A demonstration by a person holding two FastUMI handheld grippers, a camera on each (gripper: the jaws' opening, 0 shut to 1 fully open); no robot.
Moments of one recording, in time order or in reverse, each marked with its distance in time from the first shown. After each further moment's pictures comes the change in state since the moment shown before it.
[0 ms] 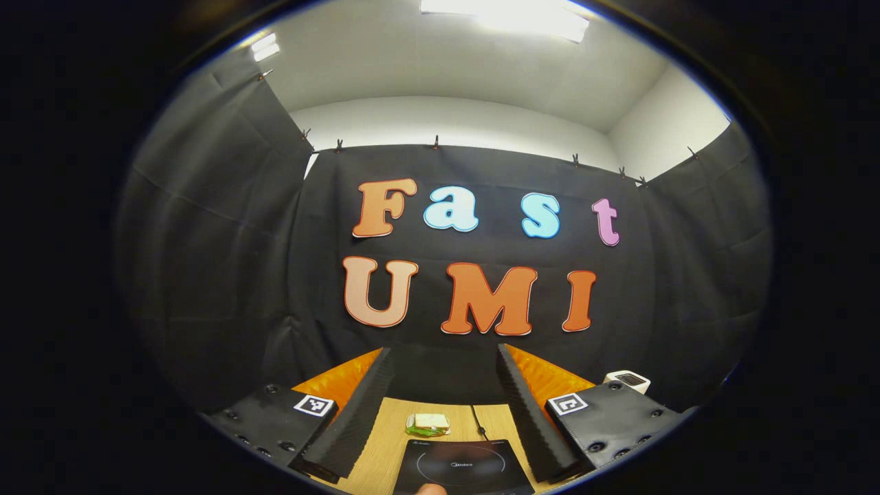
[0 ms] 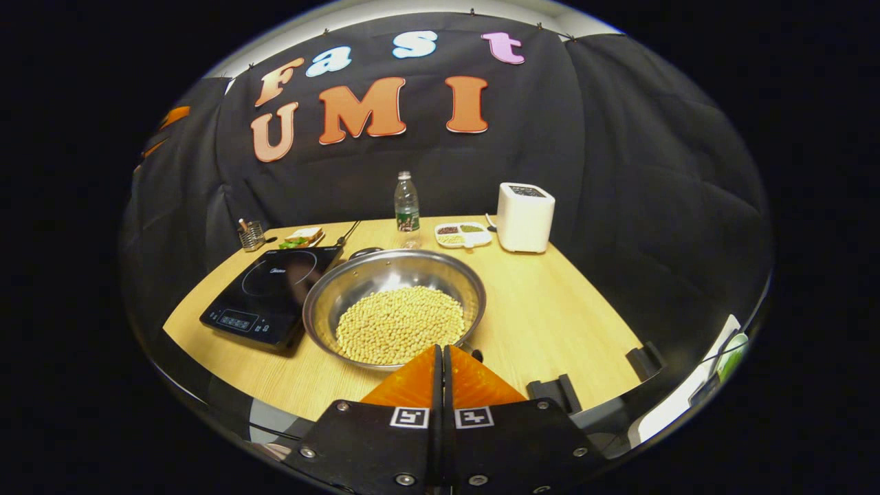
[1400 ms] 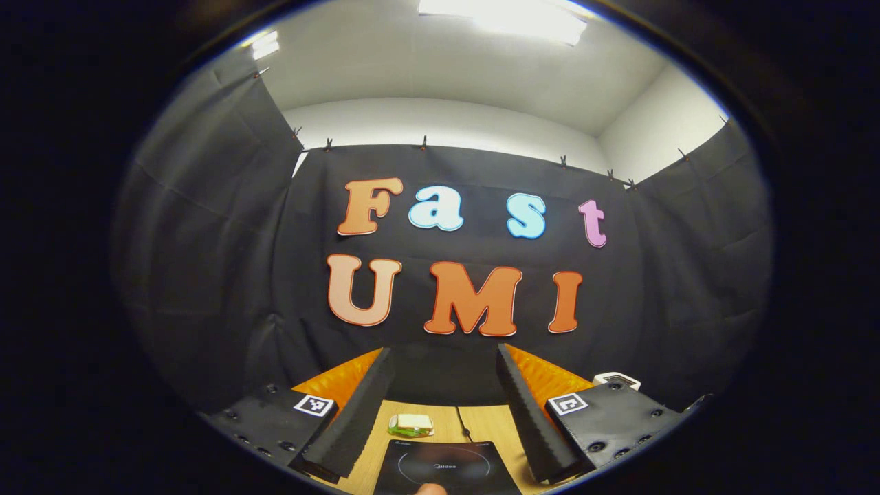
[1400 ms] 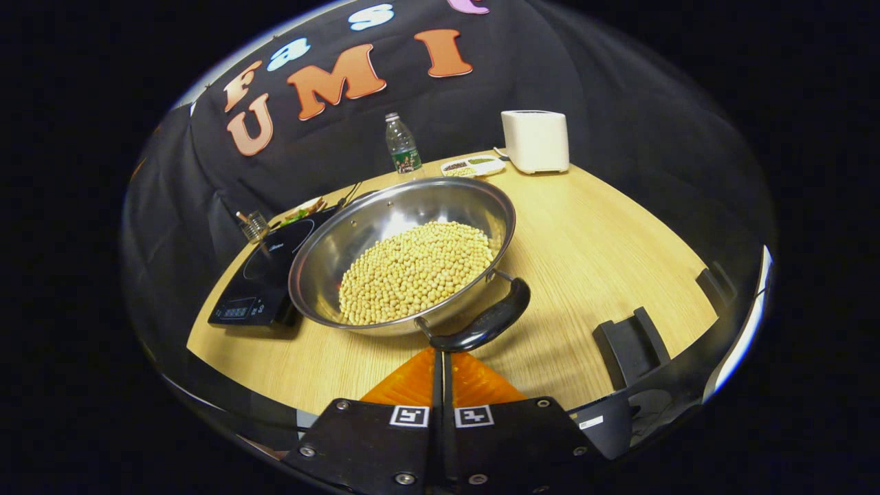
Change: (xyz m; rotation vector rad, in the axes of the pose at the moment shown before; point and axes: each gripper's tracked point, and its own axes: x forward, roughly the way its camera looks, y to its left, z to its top) left arm 0.000 -0.037 -0.009 -0.006 -0.035 -0.056; right arm 0.055 0.009 -0.060 0.203 0.178 0.081
